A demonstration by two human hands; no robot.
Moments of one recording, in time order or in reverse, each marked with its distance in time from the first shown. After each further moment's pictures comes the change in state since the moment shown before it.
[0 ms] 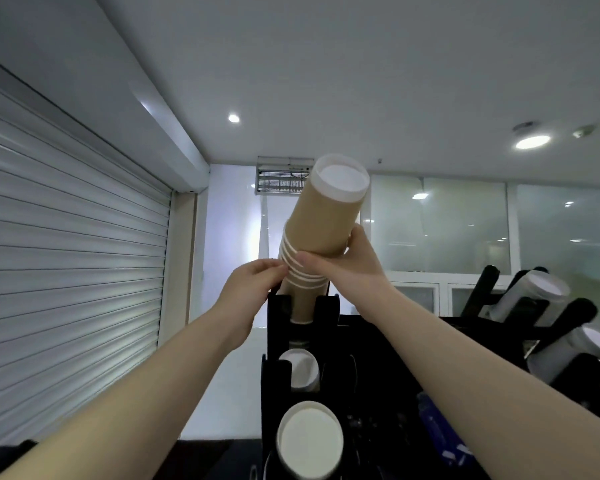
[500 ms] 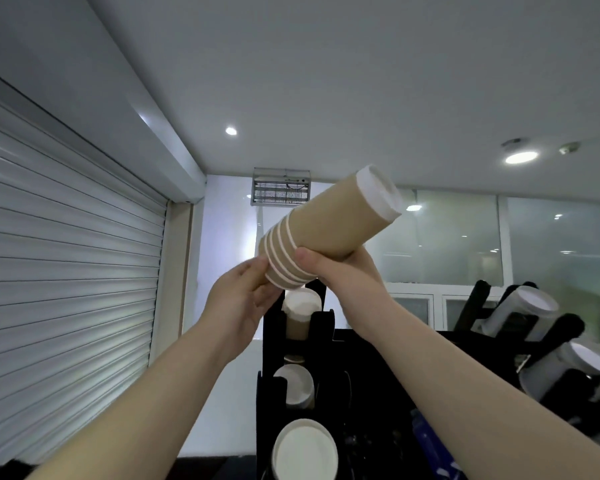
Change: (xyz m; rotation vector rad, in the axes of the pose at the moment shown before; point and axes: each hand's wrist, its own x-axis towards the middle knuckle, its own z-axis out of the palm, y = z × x) left_hand -0.009 0.018 -0.002 -0.488 -0.052 0.057; right_hand -0.014 -0.030 0.000 0.300 -0.080 0.016
